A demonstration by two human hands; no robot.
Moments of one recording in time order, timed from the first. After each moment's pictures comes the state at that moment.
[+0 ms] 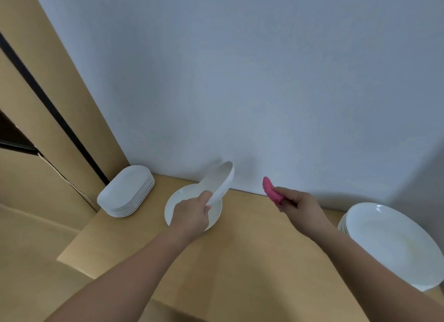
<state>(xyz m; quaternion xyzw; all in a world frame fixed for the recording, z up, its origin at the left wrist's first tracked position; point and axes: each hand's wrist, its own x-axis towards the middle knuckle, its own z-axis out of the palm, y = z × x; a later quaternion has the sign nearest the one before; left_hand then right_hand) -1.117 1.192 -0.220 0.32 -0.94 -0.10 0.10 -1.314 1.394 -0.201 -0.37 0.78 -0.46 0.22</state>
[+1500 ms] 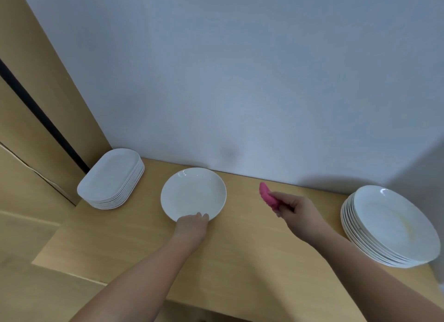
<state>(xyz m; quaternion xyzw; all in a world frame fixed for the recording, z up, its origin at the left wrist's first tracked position) -1.097 1.143 -0.338 0.25 -0.96 -0.01 -0.15 -1.256 1.358 -0.221 -0.33 0.83 -0.39 0.24</state>
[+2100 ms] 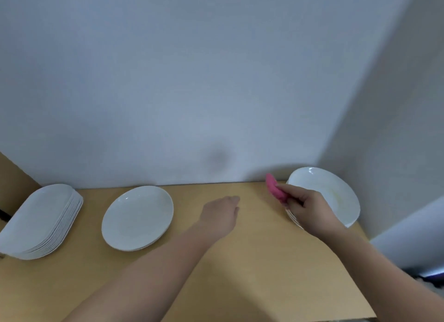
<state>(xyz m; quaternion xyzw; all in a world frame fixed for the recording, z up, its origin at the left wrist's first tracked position) -1.235 1.273 -0.279 0.07 -0.99 -0.14 0.03 -1.305 1.488 -0.196 -0.27 0.83 -0.46 0.14</state>
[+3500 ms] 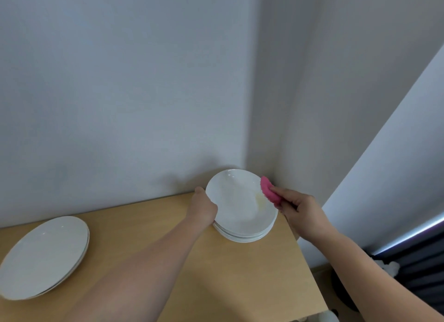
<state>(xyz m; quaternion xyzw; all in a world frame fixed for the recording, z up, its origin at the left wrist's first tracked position) -1.385 1.429 -0.274 0.32 -0.83 -0.45 -0.03 -1.403 1.675 -0.215 -0.18 0.81 -0.55 0.09</state>
